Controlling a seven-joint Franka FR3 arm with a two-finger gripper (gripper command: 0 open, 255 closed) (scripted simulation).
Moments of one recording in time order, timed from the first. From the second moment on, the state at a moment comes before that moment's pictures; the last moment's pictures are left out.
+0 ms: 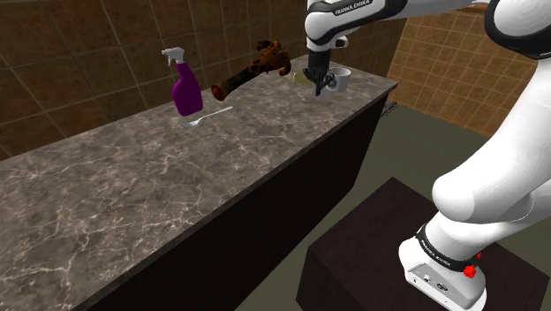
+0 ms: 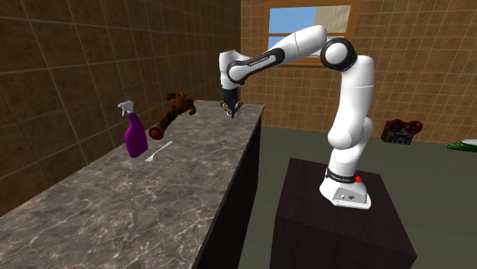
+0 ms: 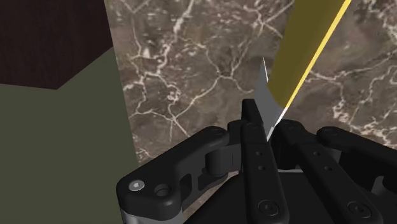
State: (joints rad) arm -0.55 0.14 0.47 -1.83 -0.18 1.94 1.44
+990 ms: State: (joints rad) arm -0.54 0.18 0.46 -1.91 -0.21 2.06 1.47
